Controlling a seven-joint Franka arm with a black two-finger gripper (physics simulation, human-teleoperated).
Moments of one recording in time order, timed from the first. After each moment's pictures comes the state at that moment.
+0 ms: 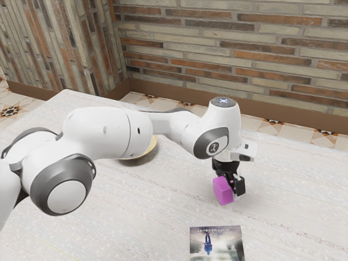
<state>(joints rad) -0.43 0.83 -0.01 -1.28 -0.03 2.12 0.19</state>
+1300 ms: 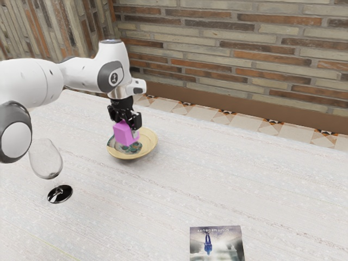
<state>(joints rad) 0.07 0.58 0.03 -1.40 -0.01 1.93 0.24</state>
